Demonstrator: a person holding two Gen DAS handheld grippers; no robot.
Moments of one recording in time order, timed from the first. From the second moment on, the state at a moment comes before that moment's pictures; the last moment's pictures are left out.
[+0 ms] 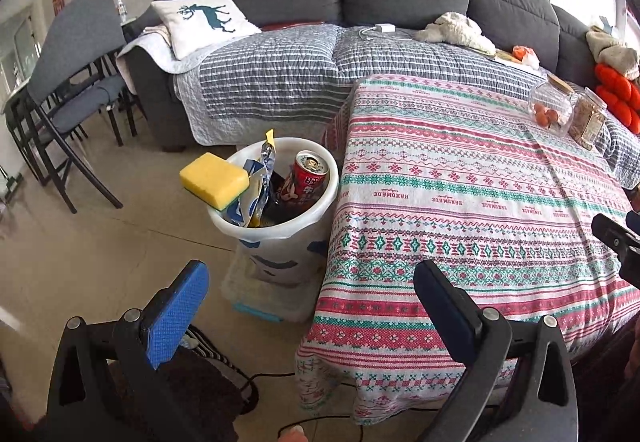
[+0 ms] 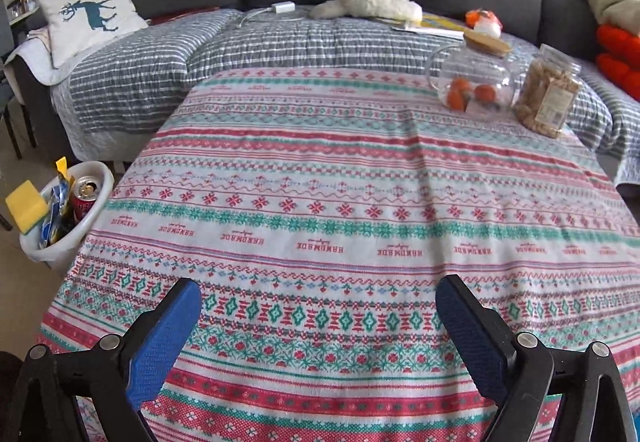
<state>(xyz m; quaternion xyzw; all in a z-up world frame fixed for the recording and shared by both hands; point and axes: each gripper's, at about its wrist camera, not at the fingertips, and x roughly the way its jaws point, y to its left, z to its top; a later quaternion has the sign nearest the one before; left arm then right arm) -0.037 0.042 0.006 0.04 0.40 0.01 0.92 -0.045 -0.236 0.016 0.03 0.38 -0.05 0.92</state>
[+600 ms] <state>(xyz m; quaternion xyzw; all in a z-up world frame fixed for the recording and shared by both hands) -0.030 0.050 0.001 0.04 0.41 0.01 0.91 -0.043 -0.223 0.015 0.03 0.37 -0.04 0.93</state>
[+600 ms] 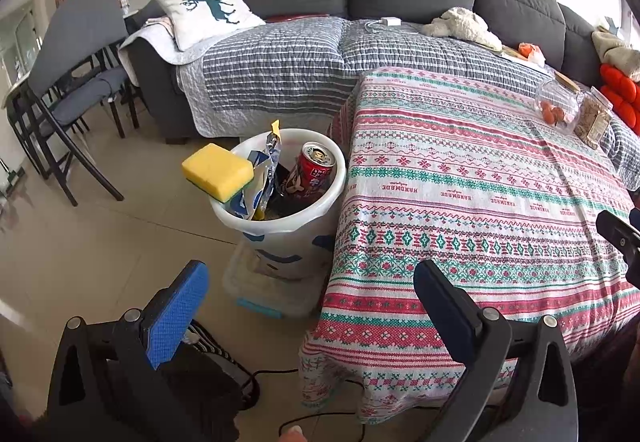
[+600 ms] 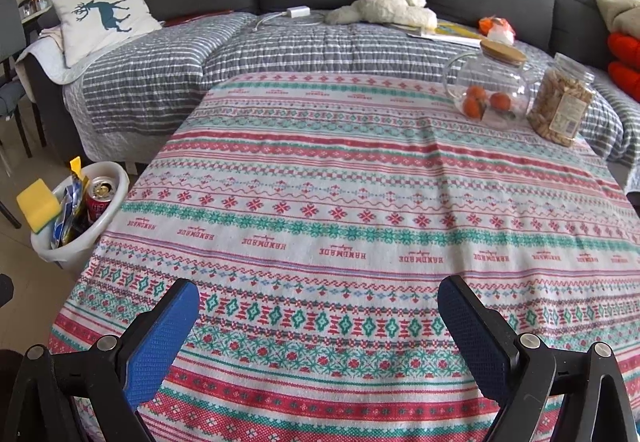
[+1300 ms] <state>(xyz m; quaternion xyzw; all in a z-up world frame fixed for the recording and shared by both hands) -0.029 0.054 -0.001 0.03 0.41 0.01 0.91 -0.040 -0.219 0.014 0.04 0.37 -0.03 0.93</state>
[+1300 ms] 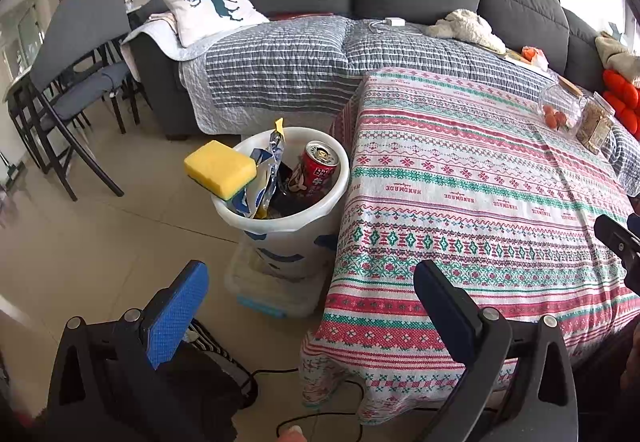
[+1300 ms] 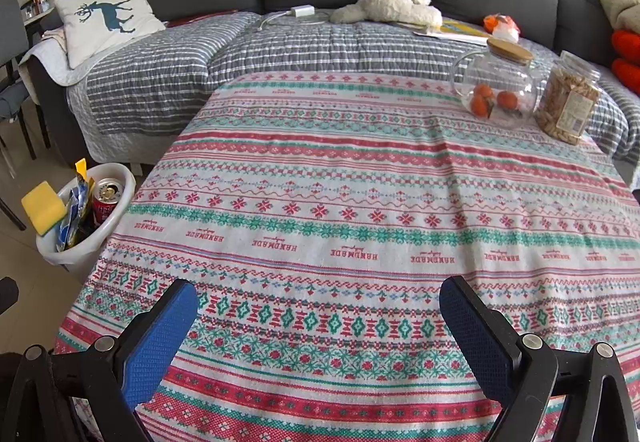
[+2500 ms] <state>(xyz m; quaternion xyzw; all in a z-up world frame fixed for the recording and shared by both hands) -0.029 0.056 -0.001 0.02 0.41 0.01 0.91 -0.040 -0.216 0.013 0.03 0.37 -0.03 0.93</state>
